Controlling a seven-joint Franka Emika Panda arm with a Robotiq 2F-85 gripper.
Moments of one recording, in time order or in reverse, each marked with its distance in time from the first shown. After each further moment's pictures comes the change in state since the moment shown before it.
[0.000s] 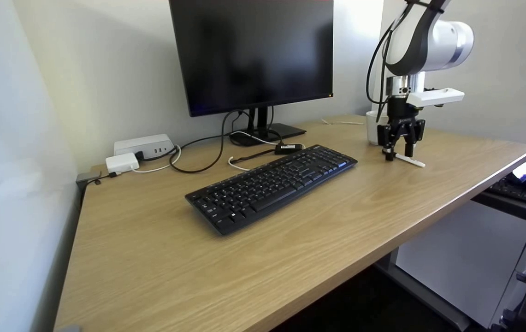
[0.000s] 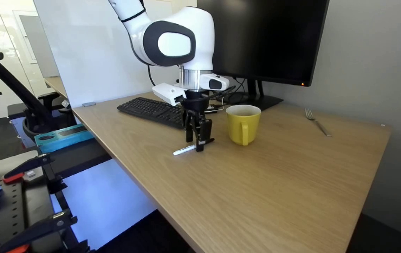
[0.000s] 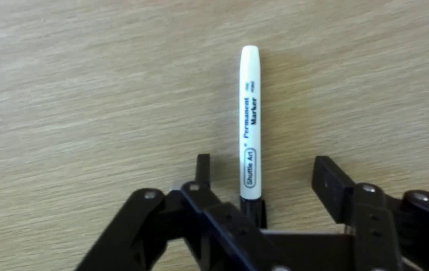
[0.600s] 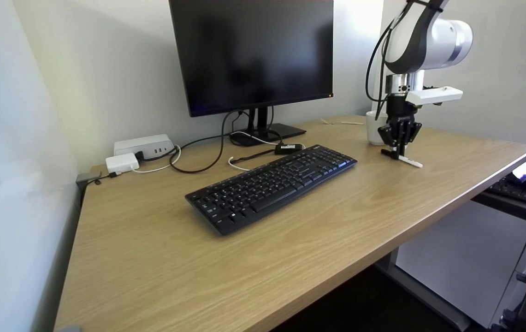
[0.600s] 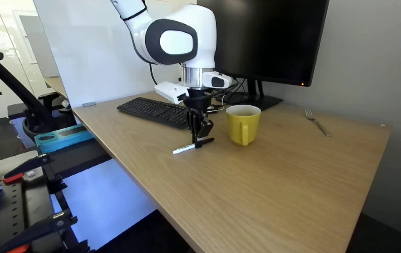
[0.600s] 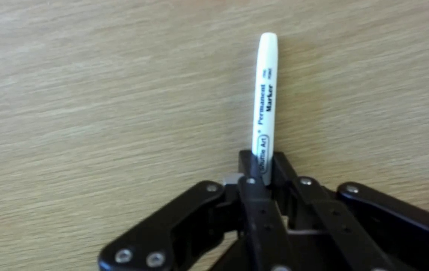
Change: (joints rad) arm -0.006 -0.001 0.001 0.014 0.000 0.000 -0.008
